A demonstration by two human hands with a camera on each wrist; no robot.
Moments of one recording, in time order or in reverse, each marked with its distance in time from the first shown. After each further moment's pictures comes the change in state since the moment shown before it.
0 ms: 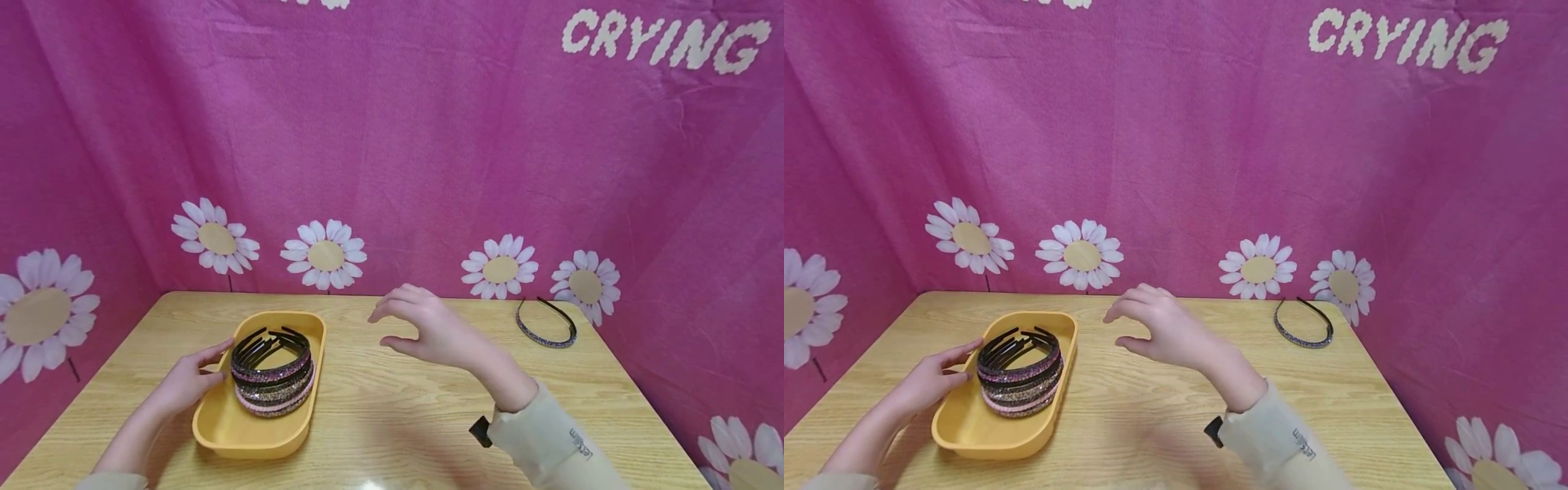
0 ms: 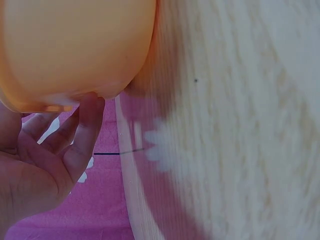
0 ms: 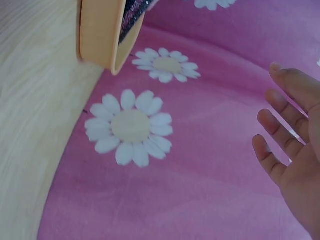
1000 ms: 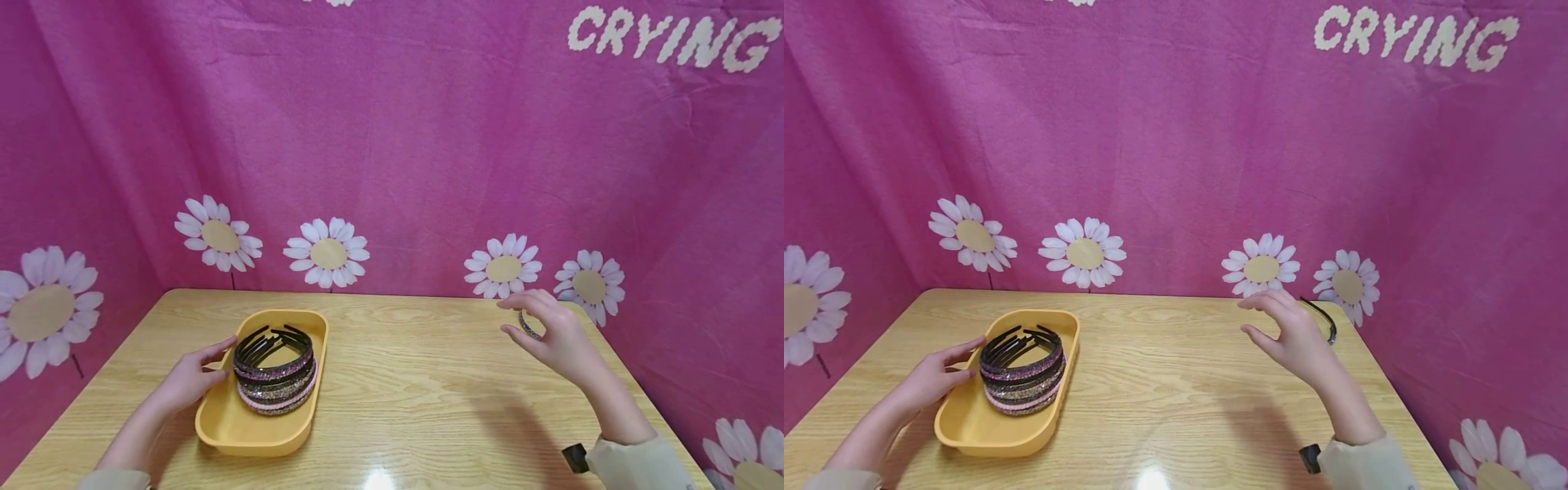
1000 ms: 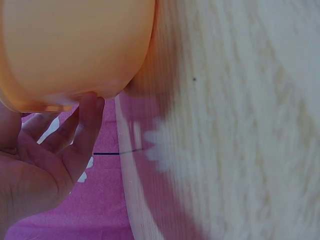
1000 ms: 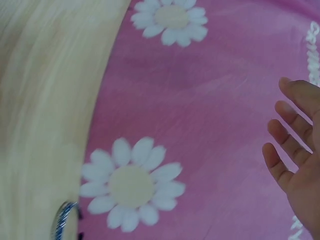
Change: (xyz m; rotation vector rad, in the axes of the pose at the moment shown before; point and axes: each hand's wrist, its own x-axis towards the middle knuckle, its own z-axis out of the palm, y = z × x) left_hand 0.001 -0.003 0.000 0.009 -0.010 -0.006; right_hand -0.131 0.040 -0.063 -0.193 0.246 0.266
